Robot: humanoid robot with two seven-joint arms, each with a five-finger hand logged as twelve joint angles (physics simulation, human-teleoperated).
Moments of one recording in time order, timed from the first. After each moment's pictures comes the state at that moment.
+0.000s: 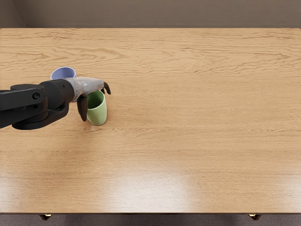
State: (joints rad) left arm -1.30 0.62 0.03 -1.56 1.18 -0.11 0.61; right arm -0.07 0.00 0.05 0.20 -0.20 -0.02 -0.05
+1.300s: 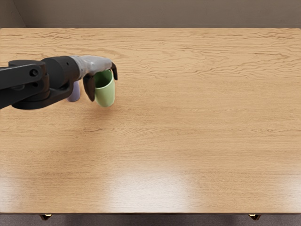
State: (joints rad) left arm -1.40 0.60 -0.05 -1.56 1.17 -0.19 0.61; right arm -0.07 0.00 0.05 0.18 -0.20 -0.02 -0.05
